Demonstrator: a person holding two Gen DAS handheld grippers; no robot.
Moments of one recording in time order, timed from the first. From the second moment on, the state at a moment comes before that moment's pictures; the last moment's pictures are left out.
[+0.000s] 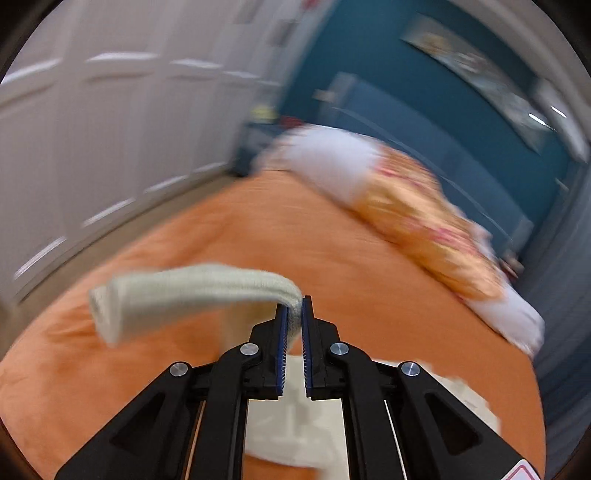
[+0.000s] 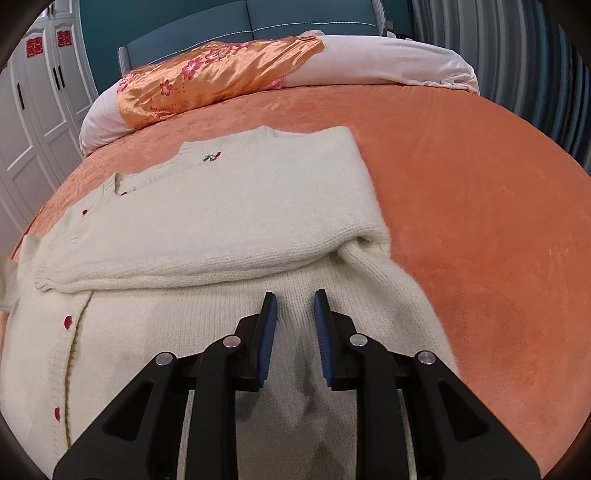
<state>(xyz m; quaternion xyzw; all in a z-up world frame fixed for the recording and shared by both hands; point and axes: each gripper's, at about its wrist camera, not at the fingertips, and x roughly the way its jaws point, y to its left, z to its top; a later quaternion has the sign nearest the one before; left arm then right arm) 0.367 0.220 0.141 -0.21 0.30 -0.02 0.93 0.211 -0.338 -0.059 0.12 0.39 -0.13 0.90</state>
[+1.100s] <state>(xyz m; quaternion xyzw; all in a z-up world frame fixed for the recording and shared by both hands) 0.317 0.105 -0.006 -0.37 0.45 -0.02 0.81 0.355 -0.290 -0.014 0.29 0.42 0.04 0.86</state>
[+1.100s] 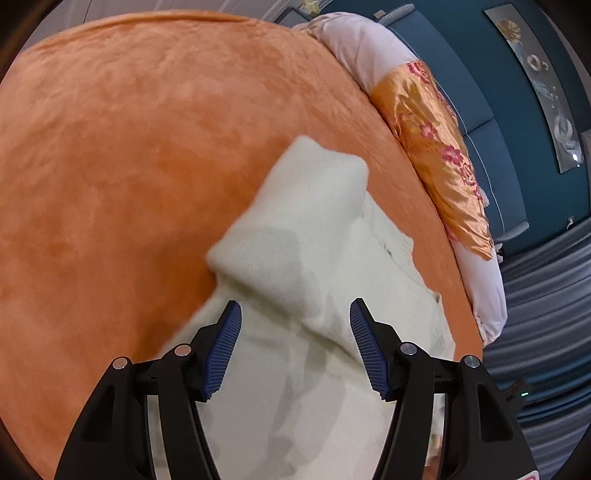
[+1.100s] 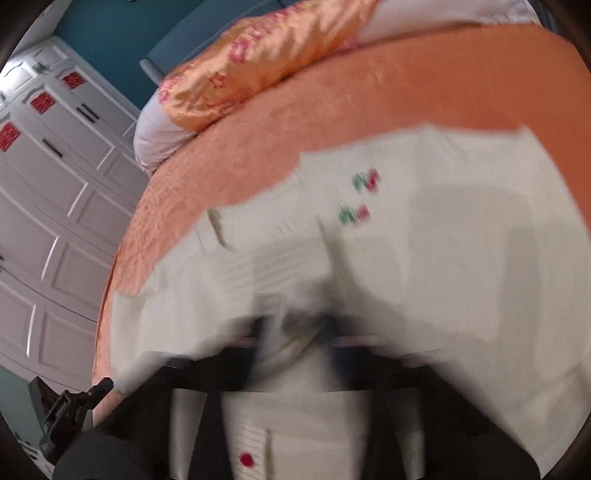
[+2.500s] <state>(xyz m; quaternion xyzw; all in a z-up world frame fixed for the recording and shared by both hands) 0.300 0.070 -0.038 -0.14 0.39 0.03 0.91 0.288 -0.285 0.038 0.19 0.33 0.04 0.92</state>
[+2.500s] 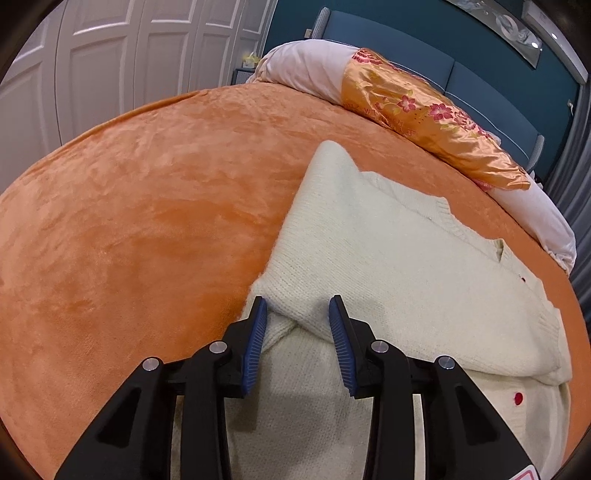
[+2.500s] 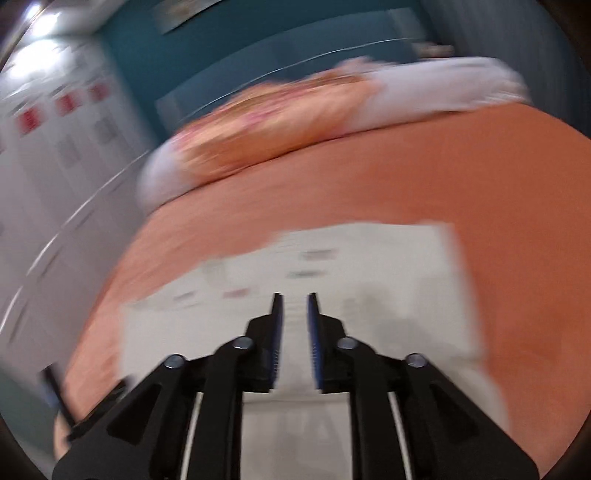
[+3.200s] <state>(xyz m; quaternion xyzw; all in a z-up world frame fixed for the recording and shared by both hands) 0.296 0.078 -0.045 -0.17 0.36 0.01 0.92 0.467 -0.039 -0.040 -0.06 0.46 0.22 0.86</state>
